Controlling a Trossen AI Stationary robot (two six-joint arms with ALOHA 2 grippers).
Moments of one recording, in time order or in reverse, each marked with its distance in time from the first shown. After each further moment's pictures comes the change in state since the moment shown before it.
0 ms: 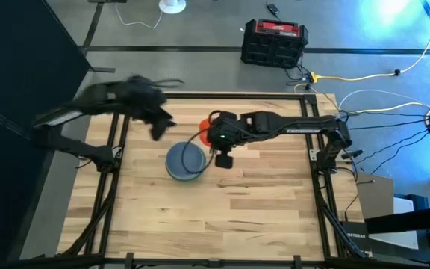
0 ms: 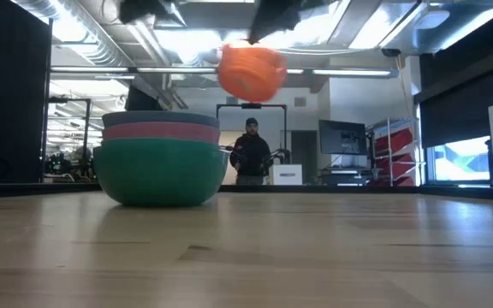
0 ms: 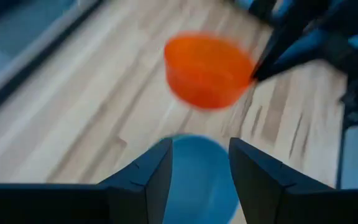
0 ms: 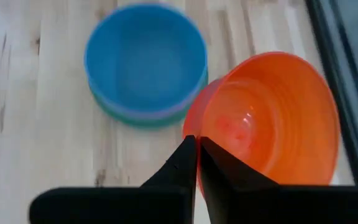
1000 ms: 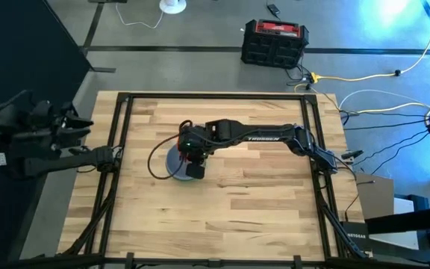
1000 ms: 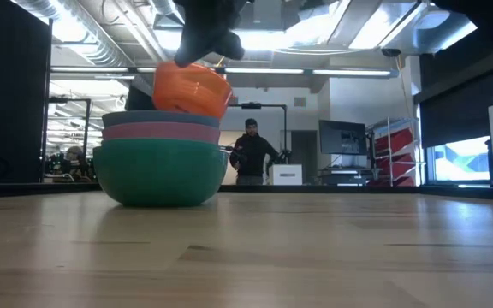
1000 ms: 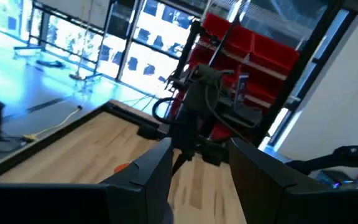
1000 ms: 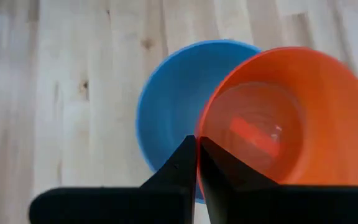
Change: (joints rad) left arm -0.009 -0.934 -0.258 0.068 0.073 -0.097; right arm 0.013 0.416 0.452 -0.073 -0.223 0.159
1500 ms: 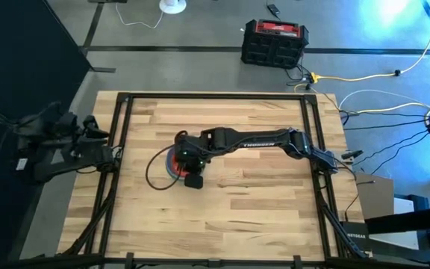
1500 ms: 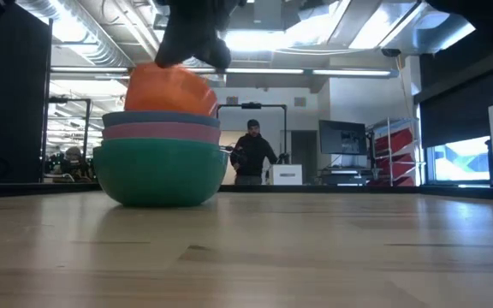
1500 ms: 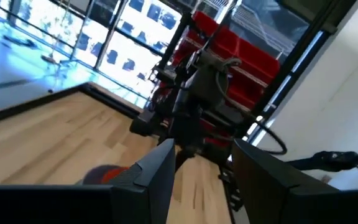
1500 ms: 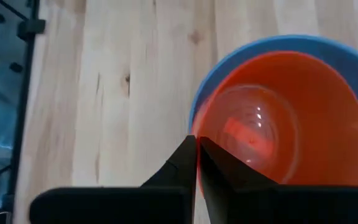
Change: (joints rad) left arm 0.000 -0.188 -0.354 0.190 0.111 -0.145; right arm 0.040 0.054 -0.001 0.037 -0.080 -0.054
